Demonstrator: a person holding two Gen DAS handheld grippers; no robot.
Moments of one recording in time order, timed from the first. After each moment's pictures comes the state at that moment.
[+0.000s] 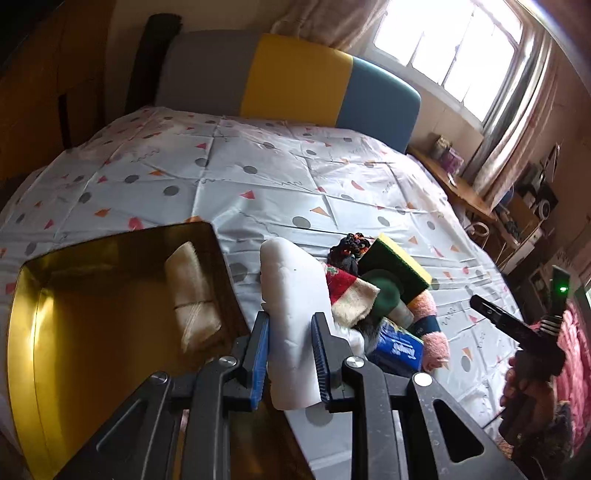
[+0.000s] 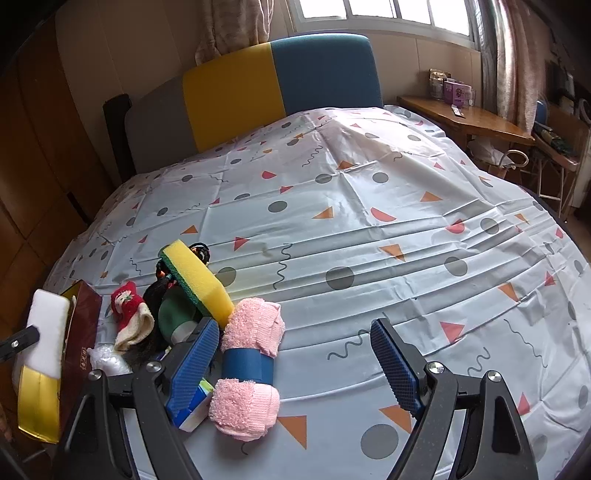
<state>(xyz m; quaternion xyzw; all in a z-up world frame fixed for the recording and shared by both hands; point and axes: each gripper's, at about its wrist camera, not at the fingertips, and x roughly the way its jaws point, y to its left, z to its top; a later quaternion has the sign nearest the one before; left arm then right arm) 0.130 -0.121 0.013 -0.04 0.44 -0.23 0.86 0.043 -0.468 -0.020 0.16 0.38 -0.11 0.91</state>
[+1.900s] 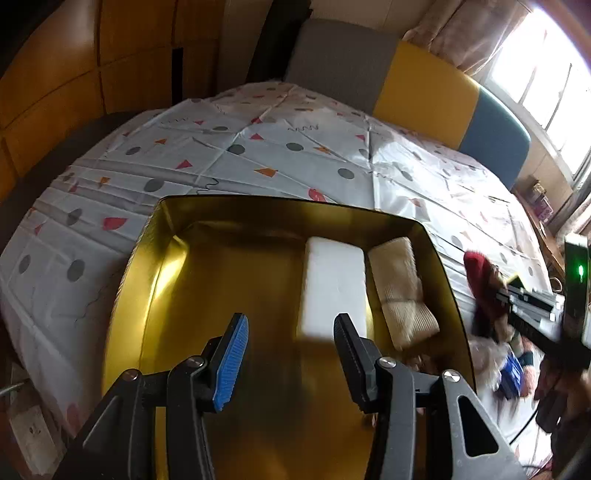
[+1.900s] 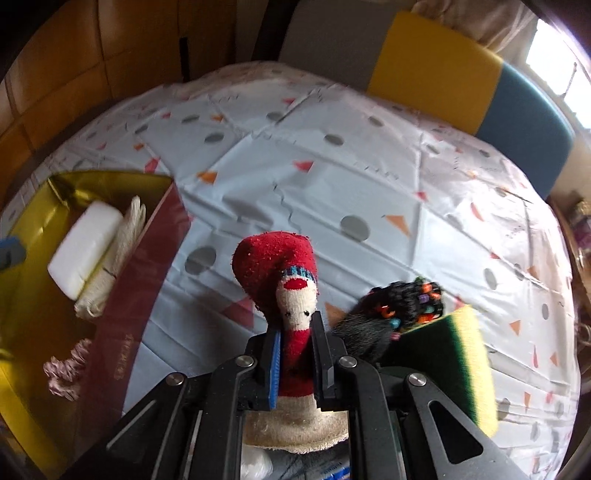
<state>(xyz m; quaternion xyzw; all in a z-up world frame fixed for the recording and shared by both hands) 0.155 0.021 -0.032 -0.08 0.47 -0.04 0.88 0.199 -0.258 -0.050 -0.10 0.48 0.07 0.87</state>
